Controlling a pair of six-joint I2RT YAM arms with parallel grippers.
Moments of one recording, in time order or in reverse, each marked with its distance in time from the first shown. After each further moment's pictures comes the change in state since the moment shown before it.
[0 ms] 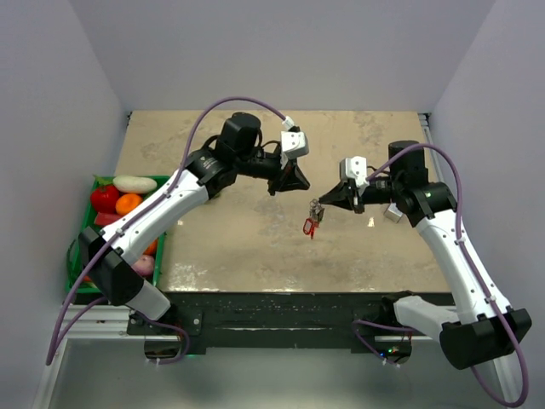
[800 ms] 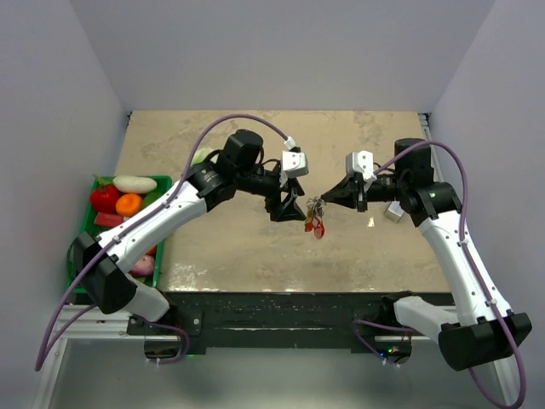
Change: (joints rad) left arm -0.034 -0.064 -0.134 -0.035 -0.010 0.021; right arm -0.029 -0.011 0.013 0.020 -0.048 0.080
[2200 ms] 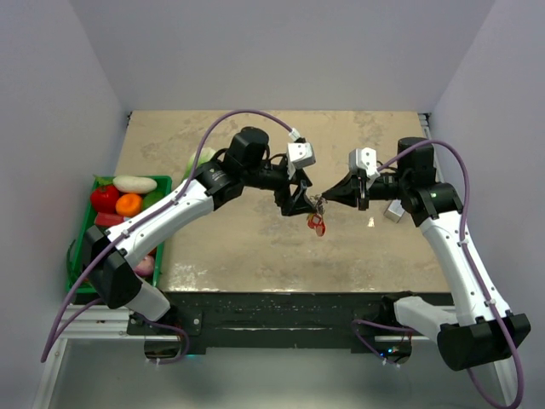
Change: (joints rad) left arm -0.023 0.047 0.013 0.148 -0.053 -0.124; right arm -0.024 -0.002 -0.010 0.049 -0.034 0.056
